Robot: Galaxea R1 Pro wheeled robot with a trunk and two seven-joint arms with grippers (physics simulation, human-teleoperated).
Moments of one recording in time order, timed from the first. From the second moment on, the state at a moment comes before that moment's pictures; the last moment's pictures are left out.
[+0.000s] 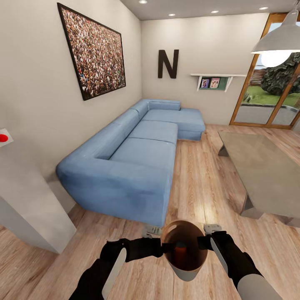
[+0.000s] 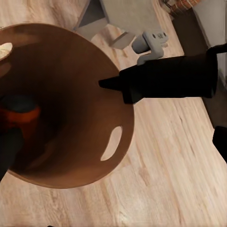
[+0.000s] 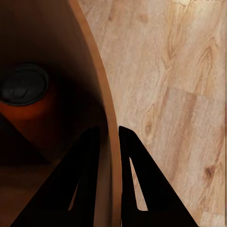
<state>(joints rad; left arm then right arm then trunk) -0.36 -0.17 -0.26 -1.13 0.24 0.65 -0.58 -0.54 -0.06 0.02 -0.77 0.02 0.69 0.05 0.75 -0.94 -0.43</state>
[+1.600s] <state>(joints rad) -0.36 0.26 -0.04 -0.67 0.24 0.32 -1.20 -0.54 -0.07 0.02 -0.77 0.02 0.70 0.05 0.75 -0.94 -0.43</state>
